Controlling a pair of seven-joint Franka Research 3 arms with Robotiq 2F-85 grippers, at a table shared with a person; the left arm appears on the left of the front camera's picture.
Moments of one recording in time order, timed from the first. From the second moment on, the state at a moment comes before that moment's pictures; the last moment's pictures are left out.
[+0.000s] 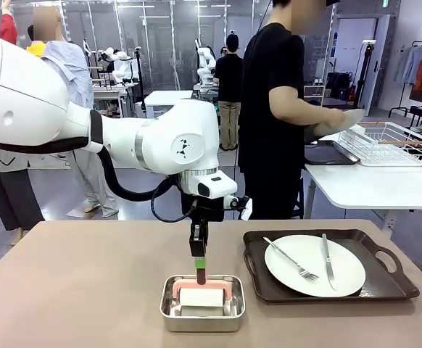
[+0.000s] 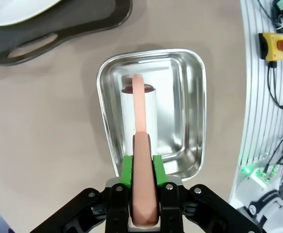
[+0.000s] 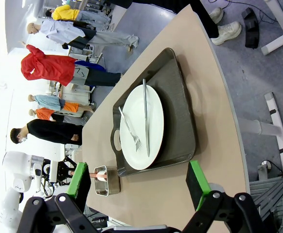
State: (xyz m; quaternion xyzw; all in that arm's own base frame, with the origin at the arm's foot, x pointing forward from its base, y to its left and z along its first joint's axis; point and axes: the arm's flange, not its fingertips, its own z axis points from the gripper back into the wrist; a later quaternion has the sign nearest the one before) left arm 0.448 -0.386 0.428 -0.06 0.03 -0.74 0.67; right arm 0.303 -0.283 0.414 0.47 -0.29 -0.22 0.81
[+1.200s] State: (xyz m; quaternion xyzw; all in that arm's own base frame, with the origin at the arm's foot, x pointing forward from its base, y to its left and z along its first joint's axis) left arm 0.477 -0.379 0.430 -0.06 0.02 -0.73 0.68; right arm 0.303 -0.283 0.414 0.47 -0.29 -0.22 0.81
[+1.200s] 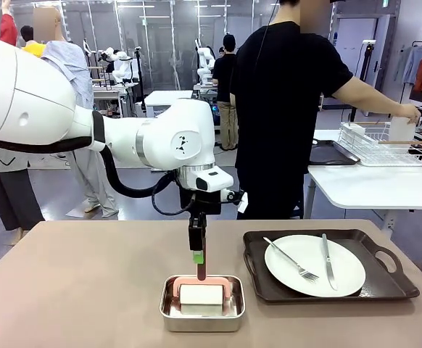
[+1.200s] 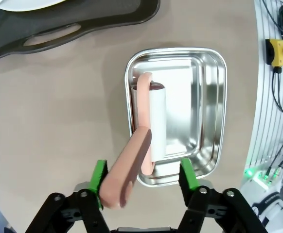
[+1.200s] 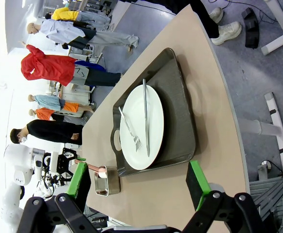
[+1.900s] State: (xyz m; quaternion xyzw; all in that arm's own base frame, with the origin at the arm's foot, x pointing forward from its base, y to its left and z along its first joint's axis) left arm 0.479 -0.374 0.448 -0.05 0.00 -0.73 0.69; right arm 0.303 -0.283 0.414 0.47 -0.29 -0.22 0.81
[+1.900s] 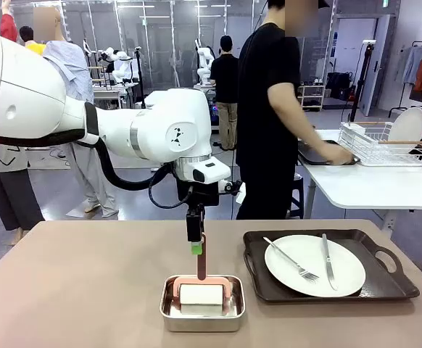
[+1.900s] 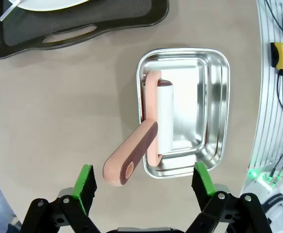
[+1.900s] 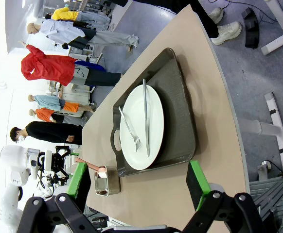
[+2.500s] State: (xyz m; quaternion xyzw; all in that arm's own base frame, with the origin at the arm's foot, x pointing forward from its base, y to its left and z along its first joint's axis) left arm 0.479 -0.374 0.446 -0.05 0.00 -0.73 0.69; right arm 0.303 -0.283 0.414 0.47 -0.29 -0.22 0.81
